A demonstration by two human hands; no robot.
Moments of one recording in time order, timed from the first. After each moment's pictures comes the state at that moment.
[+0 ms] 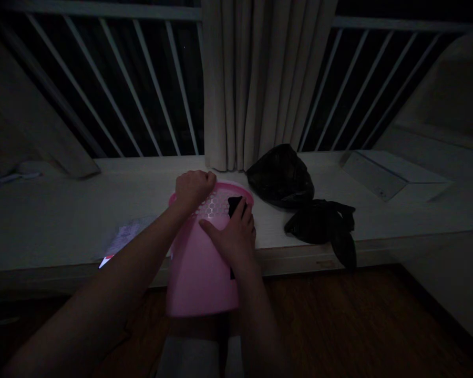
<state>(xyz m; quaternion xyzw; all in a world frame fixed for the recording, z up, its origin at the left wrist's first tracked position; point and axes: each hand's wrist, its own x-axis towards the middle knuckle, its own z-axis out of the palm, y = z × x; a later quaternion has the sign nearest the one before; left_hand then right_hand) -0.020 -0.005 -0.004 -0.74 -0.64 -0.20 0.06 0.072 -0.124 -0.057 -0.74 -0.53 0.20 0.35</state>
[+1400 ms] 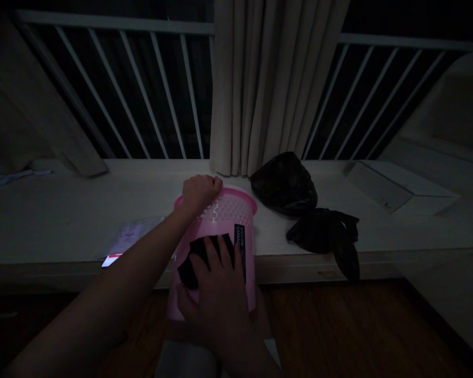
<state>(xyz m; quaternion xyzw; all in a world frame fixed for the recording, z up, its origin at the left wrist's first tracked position) -0.016 -0.006 -0.006 -0.74 -0.64 -0.20 0.06 0.056 -0.209 -0.059 -0.56 -0.78 0.06 0.28</state>
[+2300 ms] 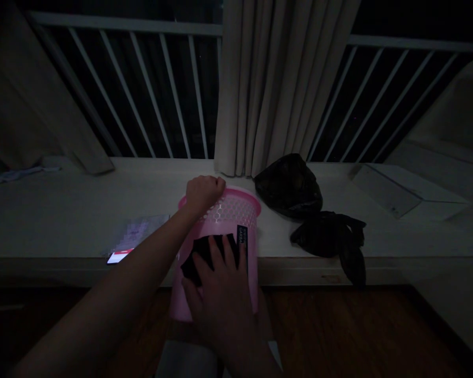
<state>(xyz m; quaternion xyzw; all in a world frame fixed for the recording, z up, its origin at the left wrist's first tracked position) -0.021 -0.007 -0.005 -0.74 -0.64 -0.21 0.06 0.052 -0.209 -0.052 -0.56 -0.78 0.06 0.26</state>
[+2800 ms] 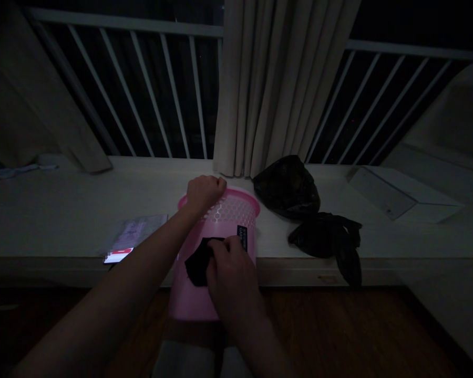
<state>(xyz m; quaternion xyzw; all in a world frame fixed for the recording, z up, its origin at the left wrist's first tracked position) -0.018 -0.007 -0.004 -0.74 -0.63 -0.22 0.06 0.067 -0.192 -0.051 -0.59 -0.73 0.03 0.34</state>
